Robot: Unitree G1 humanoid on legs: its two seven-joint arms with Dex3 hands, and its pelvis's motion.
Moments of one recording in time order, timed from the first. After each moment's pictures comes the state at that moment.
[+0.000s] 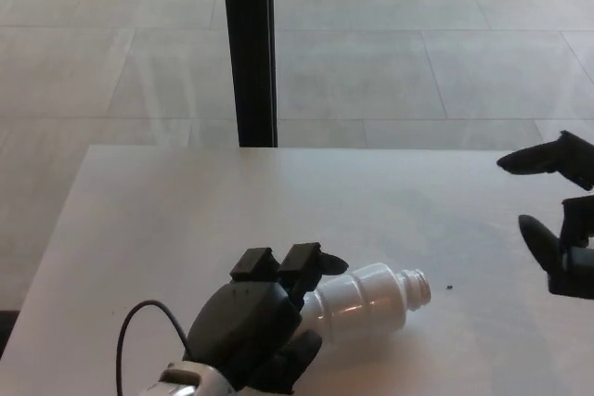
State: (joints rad) left_arm -0.17 0.32 -0.50 0.02 0.67 0.02 0.03; right_arm -0.11 -0.37 -0.13 -0.16 -0.32 -0.12 0.05
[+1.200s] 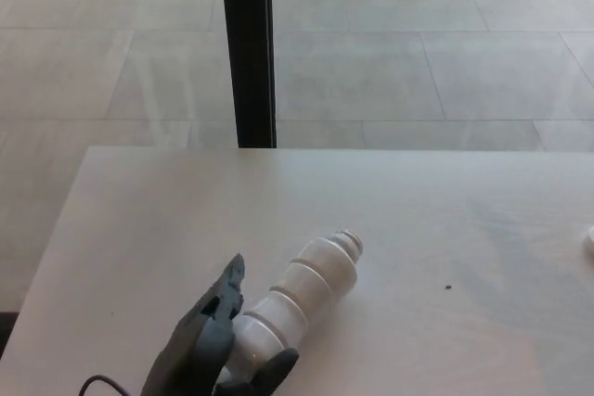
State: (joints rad) left_arm 0.06 0.07 -0.18 -0.10 0.51 0.24 -0.11; right_arm 0.03 -0.37 -0.28 -0.09 -0.16 -0.19 0.06
